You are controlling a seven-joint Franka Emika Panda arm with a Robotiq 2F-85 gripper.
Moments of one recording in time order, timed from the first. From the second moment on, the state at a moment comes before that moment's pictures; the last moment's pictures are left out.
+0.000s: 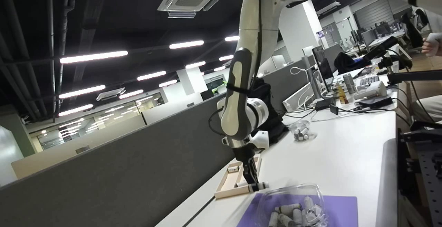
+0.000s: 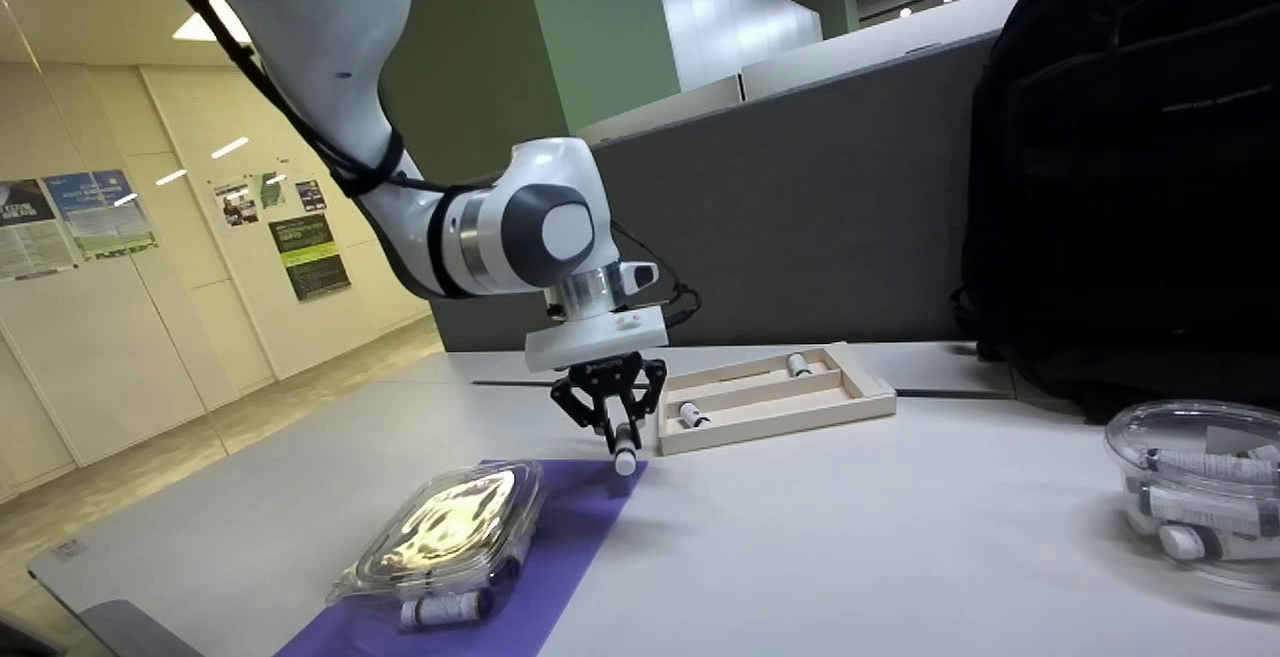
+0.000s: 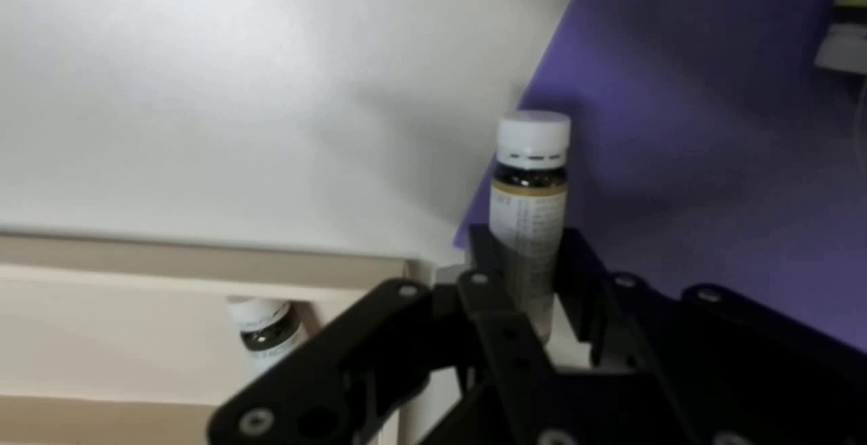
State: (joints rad) arm -0.12 0.62 0.14 -2.02 -0.05 2.69 -0.50
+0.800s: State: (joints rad) arm -0.14 0.71 0.08 -1.71 -0.05 2.54 -0.46
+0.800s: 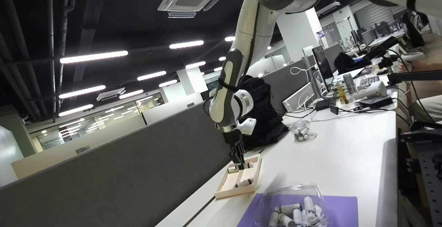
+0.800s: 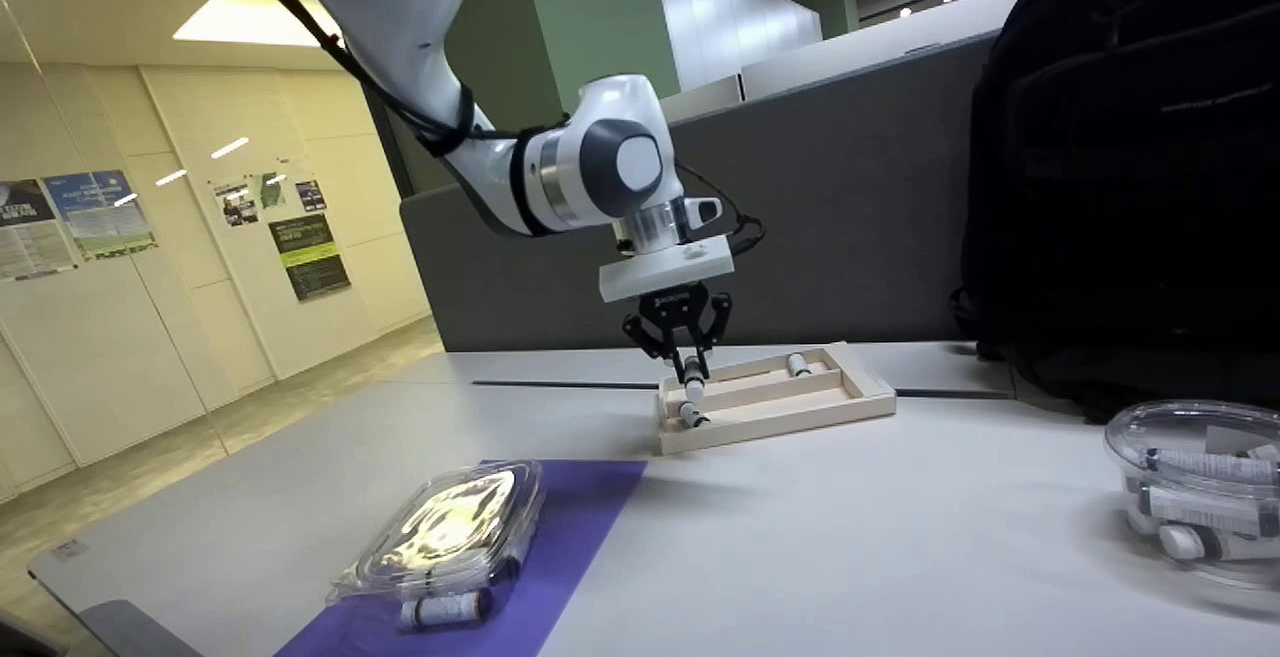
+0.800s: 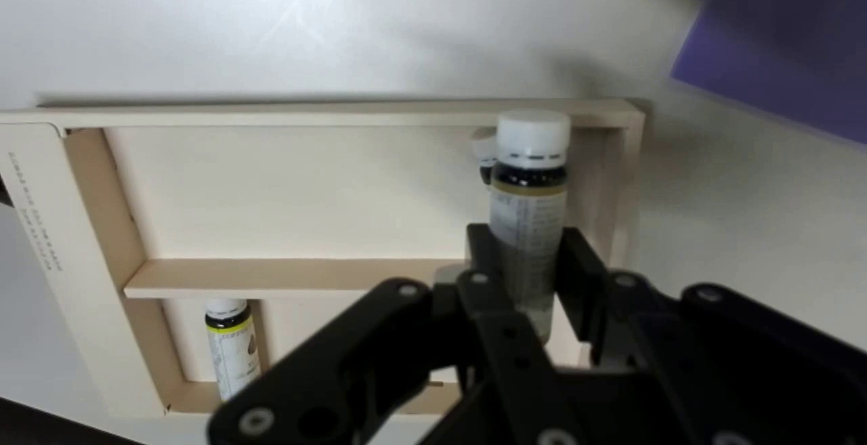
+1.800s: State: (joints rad) arm -0.14 0.91 0.07 -1.45 -0.01 2.46 -0.41
